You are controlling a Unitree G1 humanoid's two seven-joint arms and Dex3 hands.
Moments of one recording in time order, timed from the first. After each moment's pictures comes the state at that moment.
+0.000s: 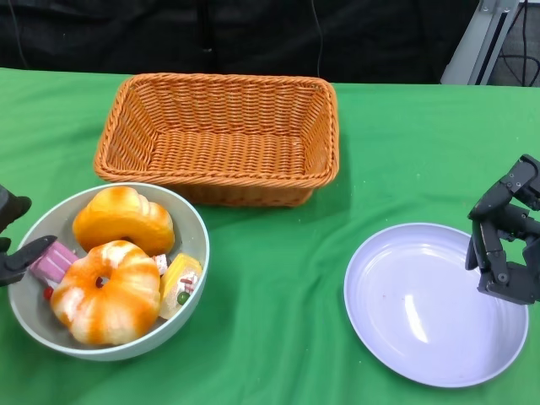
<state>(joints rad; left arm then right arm) -0.44 0.51 0.05 0.70 0.14 0.12 -0.36 -0.01 -0.11 -0.11 0.00 0.16 -0.34 0.21</state>
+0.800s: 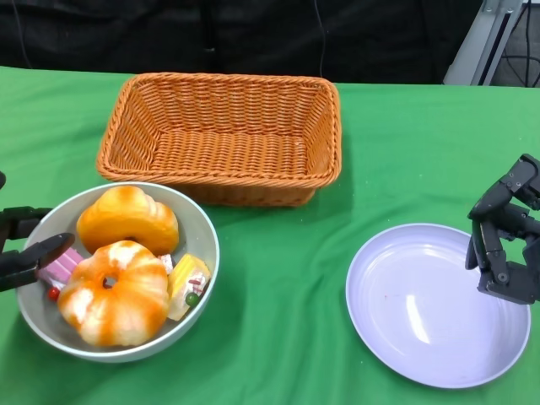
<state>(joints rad) -0.41 0.54 0.06 0.46 -0.02 0.46 -0.61 -0.01 -0.11 -0.11 -0.01 0.16 -0.34 0.21</state>
